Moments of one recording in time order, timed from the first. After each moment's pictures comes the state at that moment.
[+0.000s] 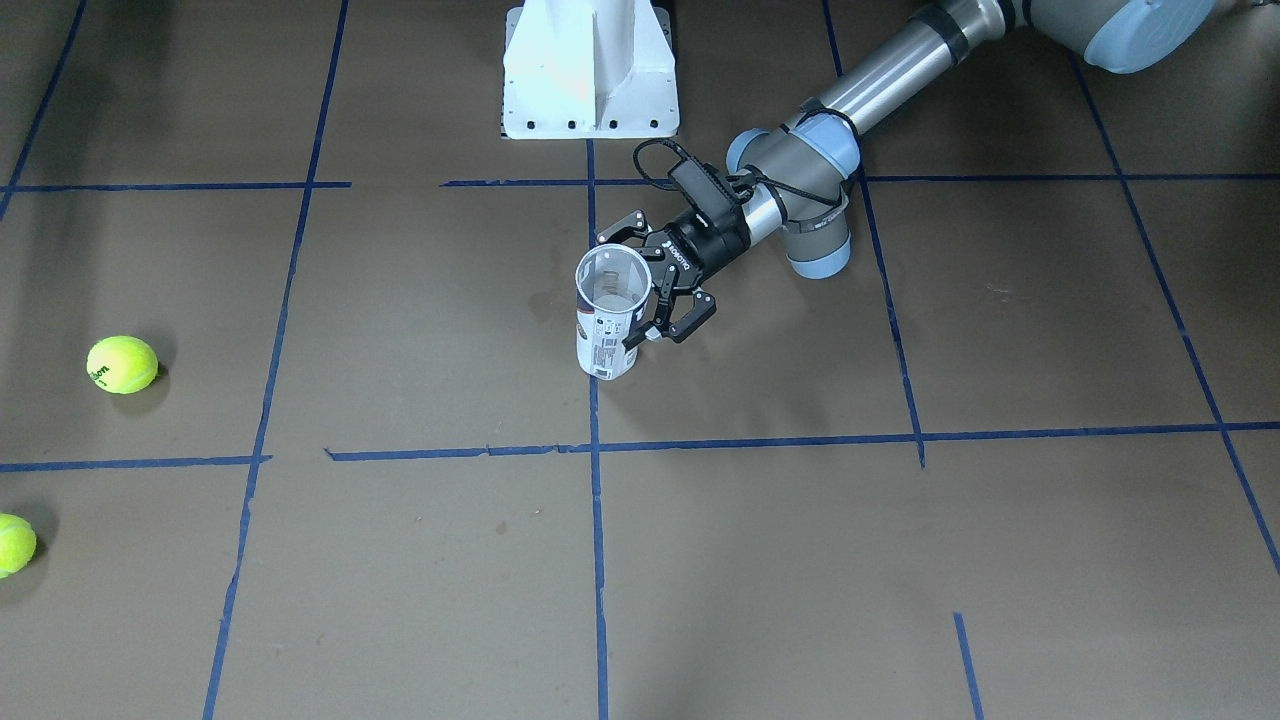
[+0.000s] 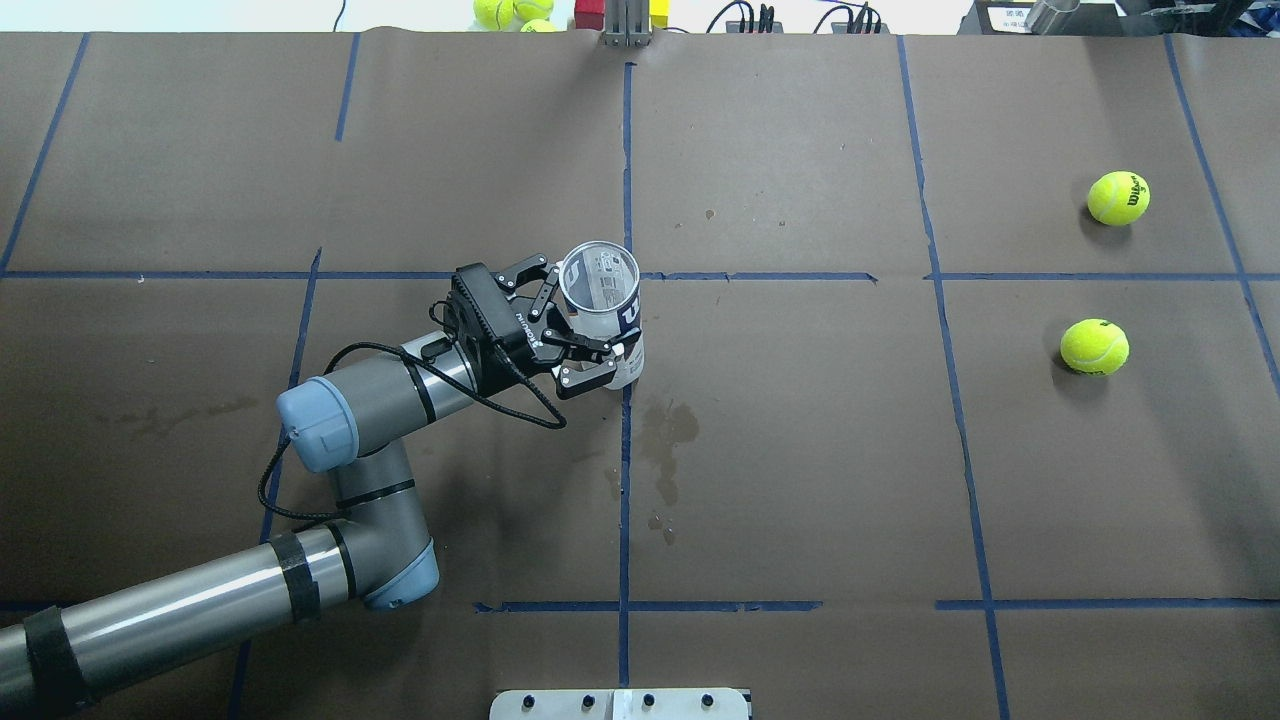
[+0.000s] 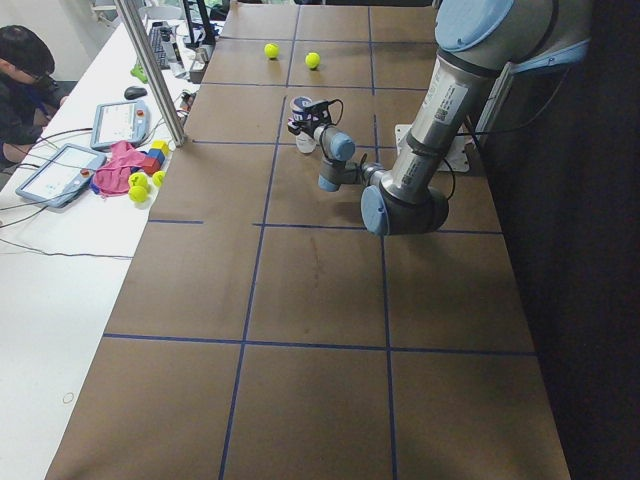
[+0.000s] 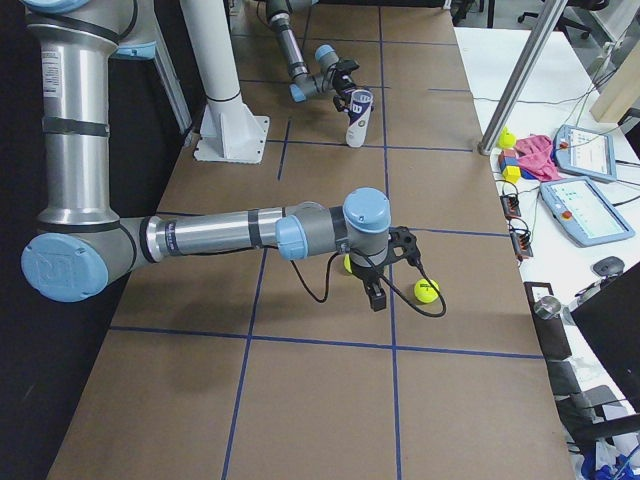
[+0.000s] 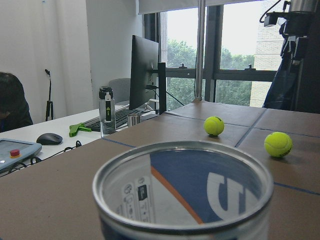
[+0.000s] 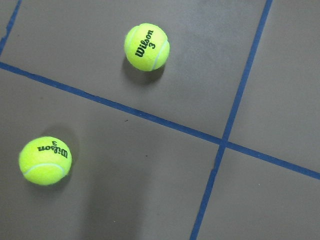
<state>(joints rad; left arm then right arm) -0.44 -2.22 -1.16 -3.34 -1.41 -0.34 1.49 -1.62 1.79 -1.48 2.35 -0.09</state>
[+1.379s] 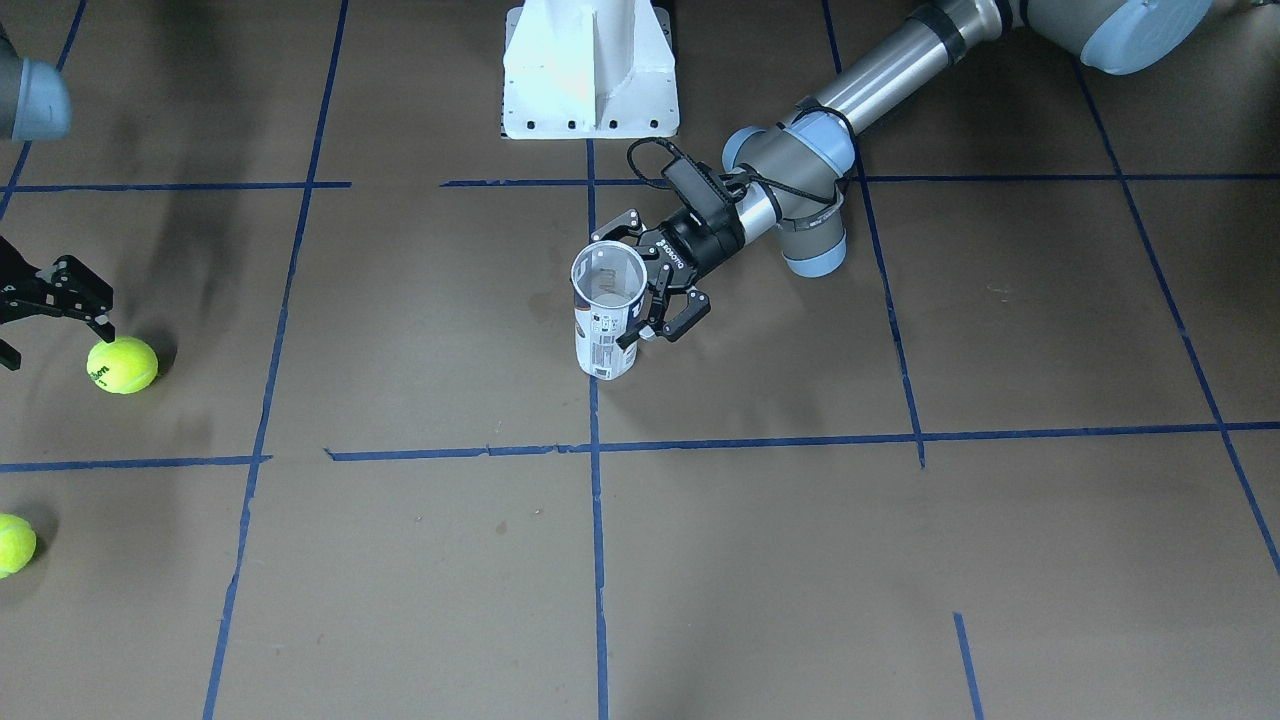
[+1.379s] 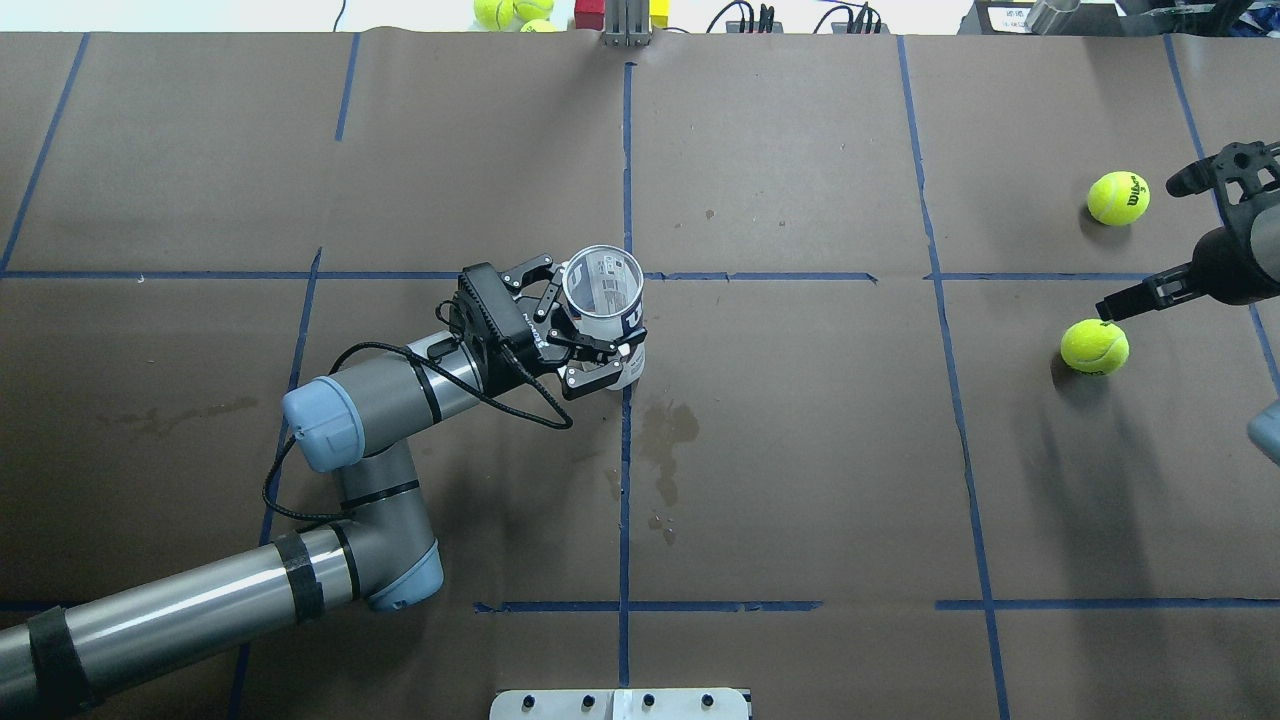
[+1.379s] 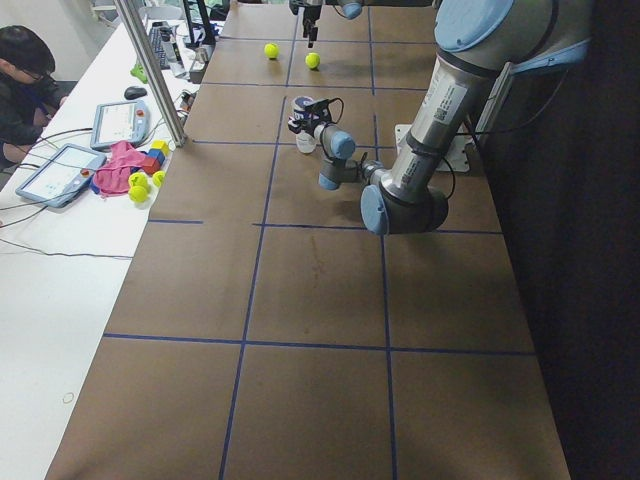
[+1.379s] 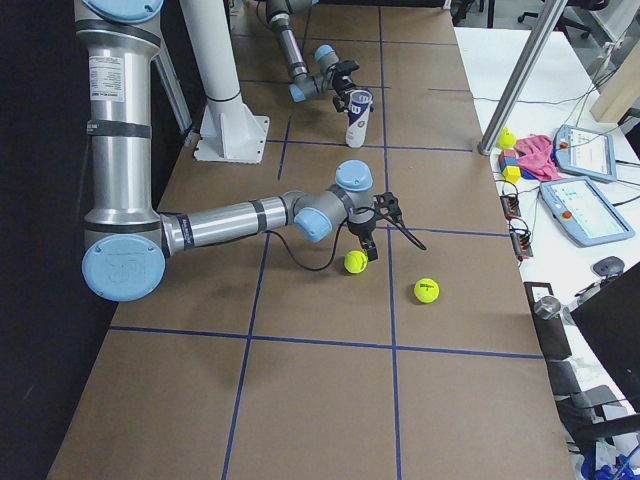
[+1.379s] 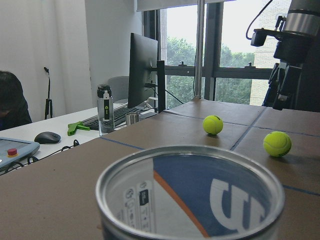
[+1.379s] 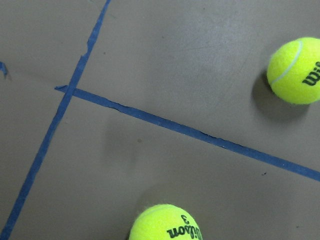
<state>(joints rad) -0.43 -2.22 -1.16 -3.34 -1.41 -0.34 1.05 -1.60 1.75 -1.08 2.13 0.46</state>
